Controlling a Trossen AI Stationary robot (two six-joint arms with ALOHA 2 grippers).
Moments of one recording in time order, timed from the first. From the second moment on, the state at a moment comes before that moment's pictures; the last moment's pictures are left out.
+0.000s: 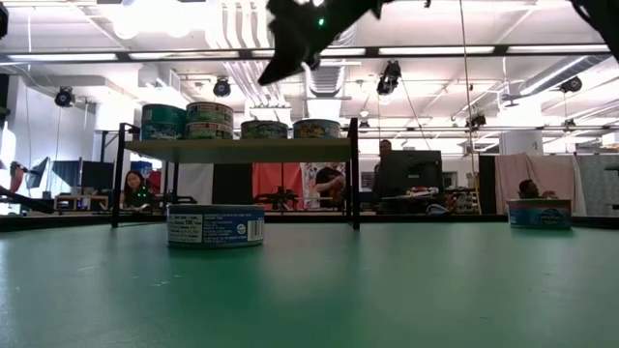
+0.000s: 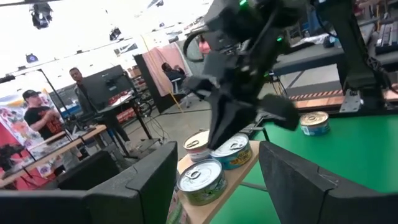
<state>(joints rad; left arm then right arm) -0.81 0.89 0.48 1.02 -1.51 0.95 -0.19 1.92 1.76 -0.38 0.13 -0.32</state>
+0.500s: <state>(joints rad) -0.82 1.11 0.49 1.01 -1.36 0.67 0.08 1.67 1.43 -0.34 0.30 -0.16</state>
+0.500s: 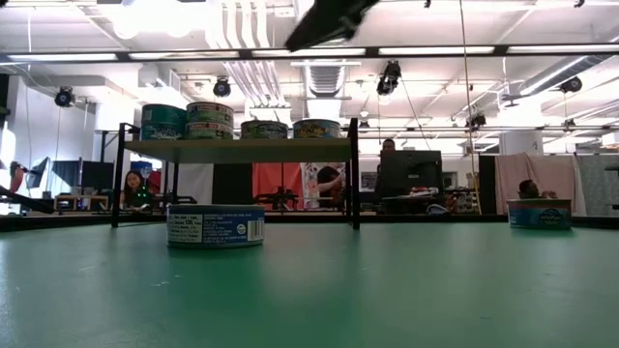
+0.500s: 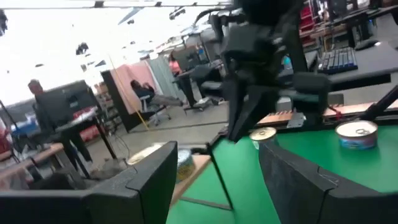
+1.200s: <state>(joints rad) -0.80 1.46 0.84 0.48 -1.08 0.24 0.30 1.51 0.93 -0.08 0.48 0.31</state>
